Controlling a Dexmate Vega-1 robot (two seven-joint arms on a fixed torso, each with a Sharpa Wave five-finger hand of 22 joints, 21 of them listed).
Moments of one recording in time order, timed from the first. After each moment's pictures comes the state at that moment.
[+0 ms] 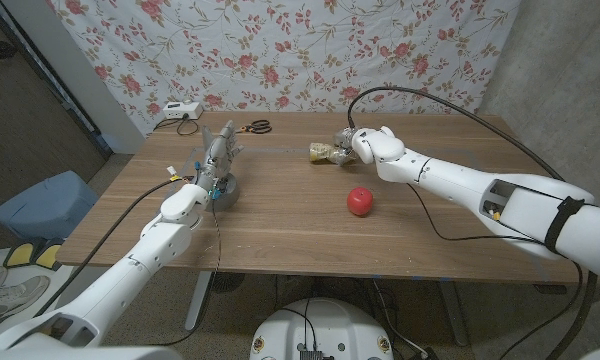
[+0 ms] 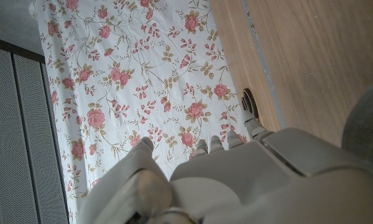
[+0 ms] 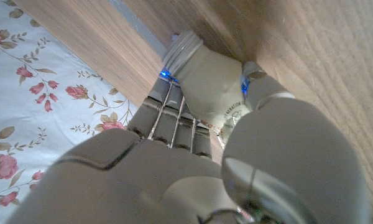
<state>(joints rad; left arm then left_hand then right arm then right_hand) 0.91 0.58 0.33 -1.42 -0.66 -0.25 0.01 0.21 0.11 0.22 0.11 0.27 -0.16 -0.01 0.18 0.17 -0.17 0.00 0.21 0.18 -0.17 0.03 0.19 0.17 -0.17 0.06 0.56 0.18 -0.18 -0.45 -1.19 -1.25 -0.79 -0.35 0.34 0.83 -0.03 0.54 -0.04 0.17 0.52 0.07 0.37 0.19 0.64 0.10 0.55 0.26 0.76 0.04 0.66 0.51 0.63 -0.04 0.41 0.21</state>
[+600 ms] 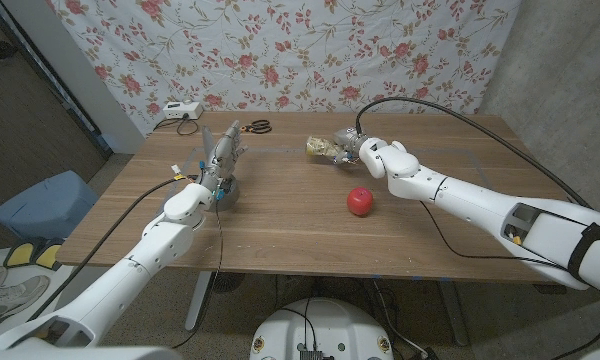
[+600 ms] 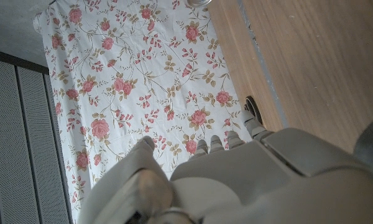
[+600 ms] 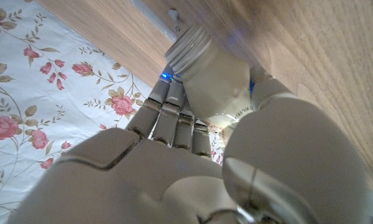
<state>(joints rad) 0.95 0.61 0.34 -1.51 -0.63 -0.22 0.06 0.22 0.13 0.24 0.10 0.27 -0.16 -0.01 0.18 0.17 -0.17 0.01 0.21 0.18 -0.17 0.03 0.19 0.17 -0.16 0.06 0.55 0.18 -0.33 -0.55 -1.08 -1.43 -0.81 -0.34 0.15 0.83 -0.03 0.51 -0.02 0.22 0.56 0.11 0.33 0.19 0.69 0.11 0.55 0.23 0.85 0.04 0.64 0.51 0.61 -0.06 0.44 0.22</state>
